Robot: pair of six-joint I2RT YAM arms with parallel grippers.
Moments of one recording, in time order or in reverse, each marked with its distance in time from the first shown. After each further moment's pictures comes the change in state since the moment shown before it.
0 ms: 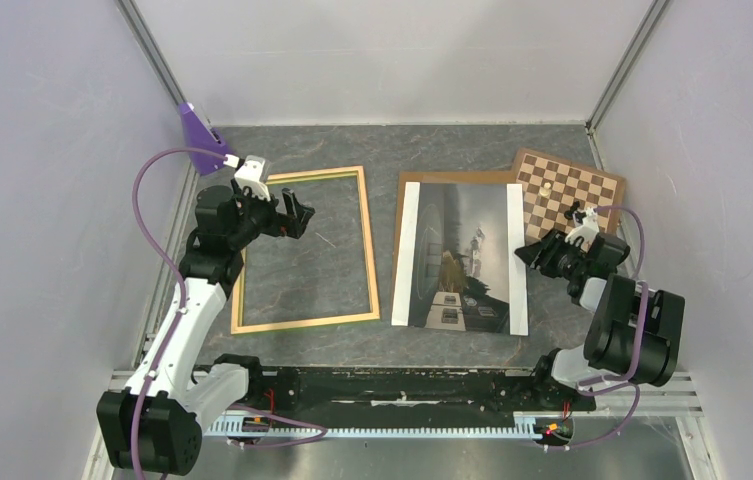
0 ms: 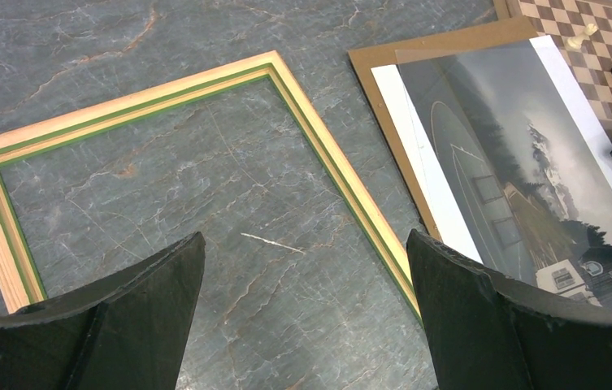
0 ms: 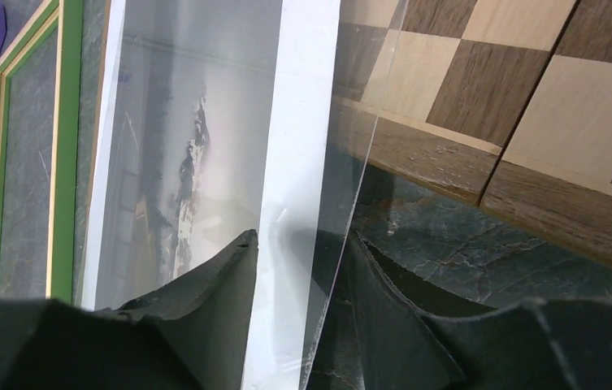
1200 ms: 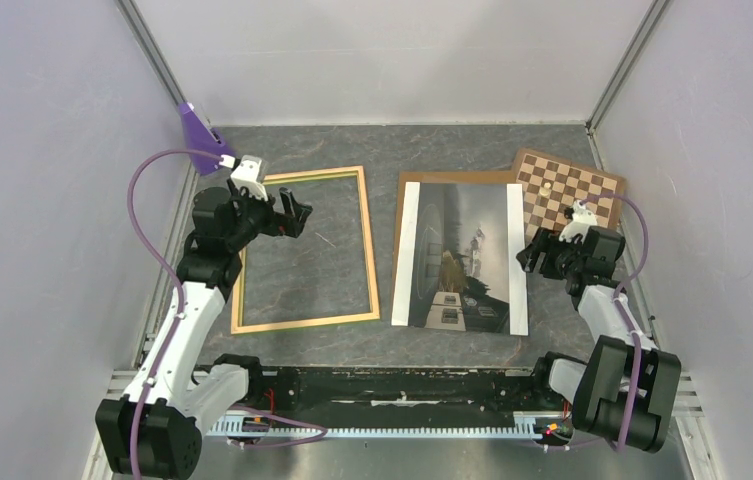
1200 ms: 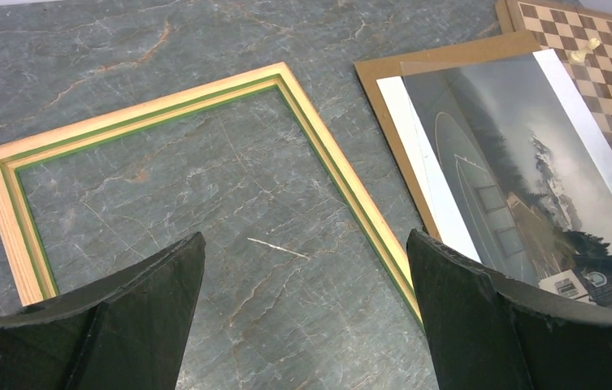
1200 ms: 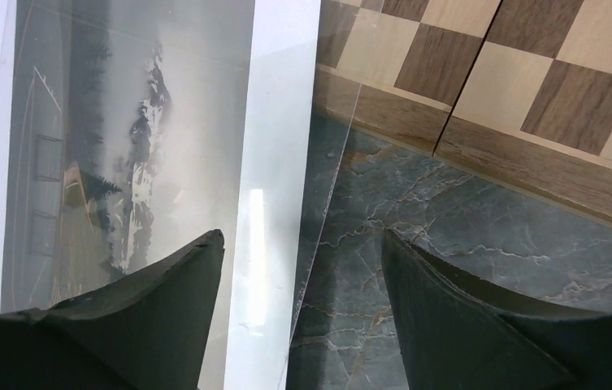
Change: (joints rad) left arm 0.000 -0.029 0.000 0.000 -0.025 -0.004; right arm 0.115 -0.323 0.070 -0.454 0.314 -0.204
